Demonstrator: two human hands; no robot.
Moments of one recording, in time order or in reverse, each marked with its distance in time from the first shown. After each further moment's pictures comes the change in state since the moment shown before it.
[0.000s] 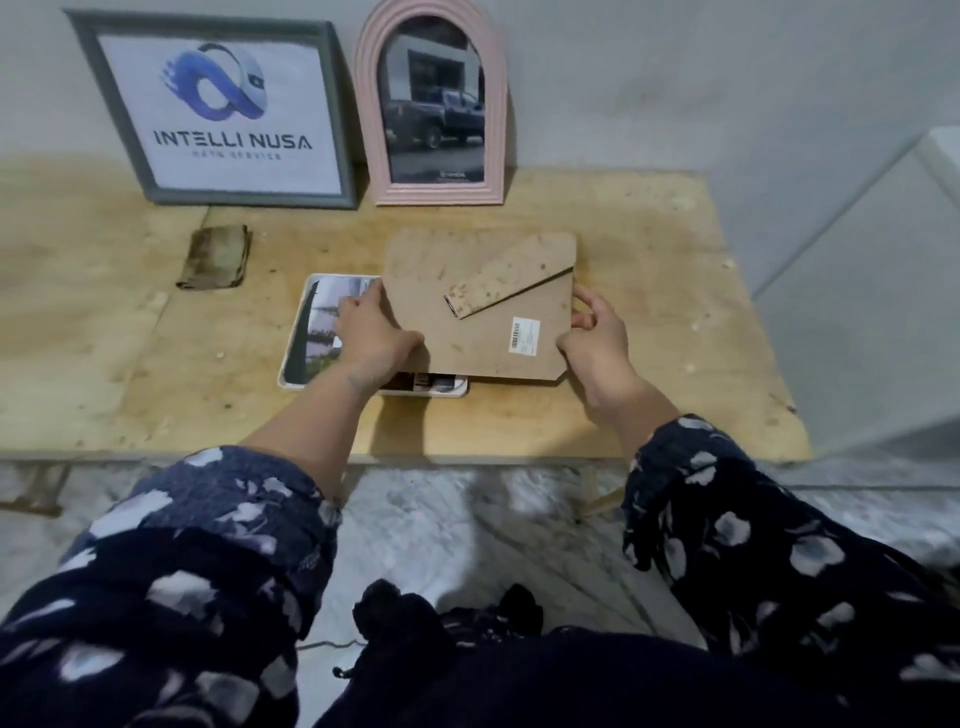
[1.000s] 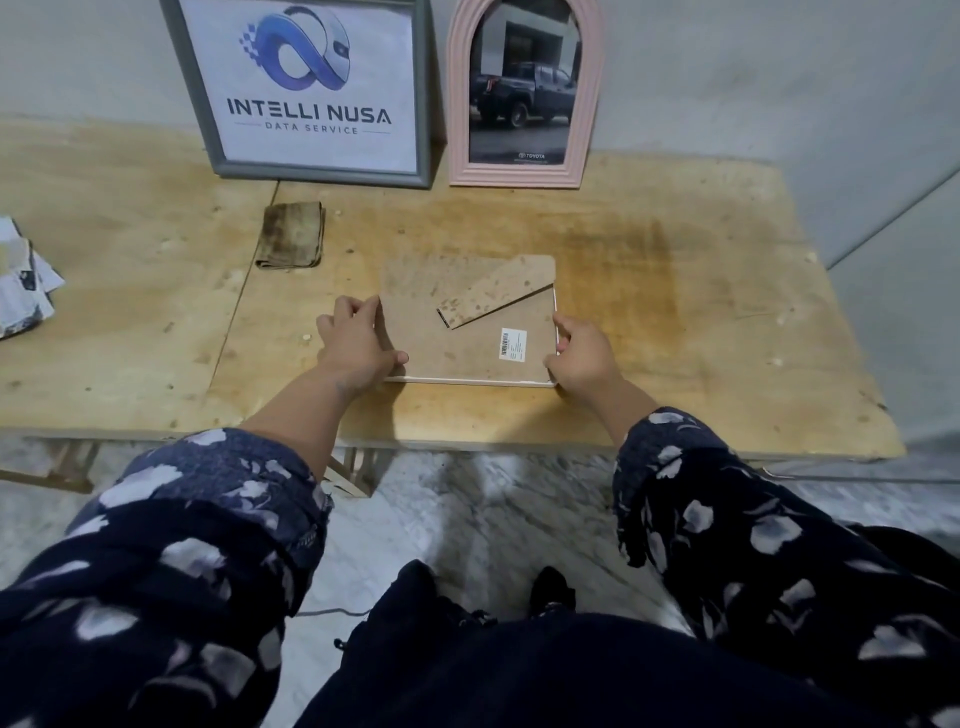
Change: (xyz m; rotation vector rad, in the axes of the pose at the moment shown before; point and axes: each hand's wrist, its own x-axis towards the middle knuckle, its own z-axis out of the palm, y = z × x) left_hand 0.025 -0.105 -0.079 0.262 -0.166 0.051; right_hand -0.005 0.026 0.115 -0.689 -0.108 -0.173
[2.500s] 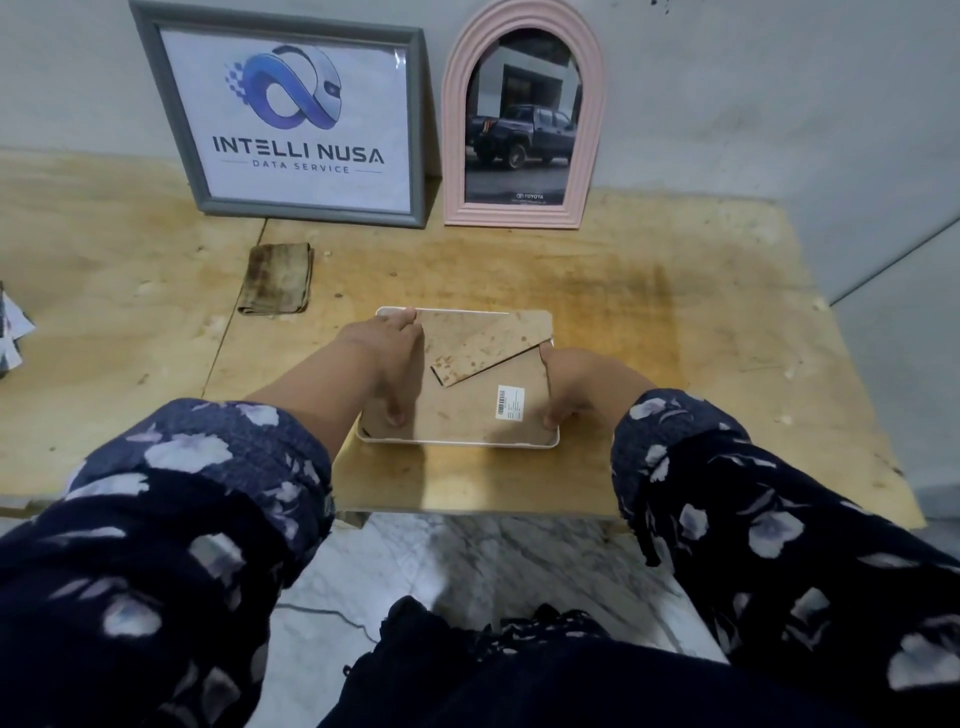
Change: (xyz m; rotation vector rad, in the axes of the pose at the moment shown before) left_hand 0.061 0.054 -0.024 0.878 -0.411 0.242; right_hand 0.050 -0.045 -0.034 -0.719 -0.522 0.010
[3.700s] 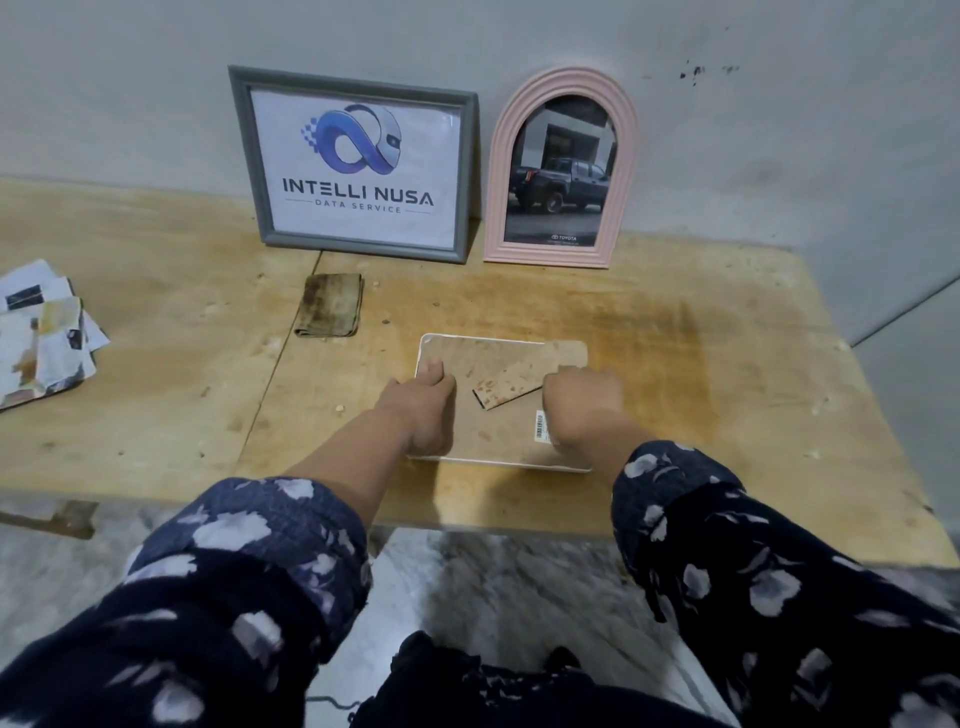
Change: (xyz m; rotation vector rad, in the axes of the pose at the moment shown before) left_hand -0.027 0.003 0.042 -0.267 0.114 0.047; right_hand -0.032 -0.047 0.013 -0.337 0.449 -0.022
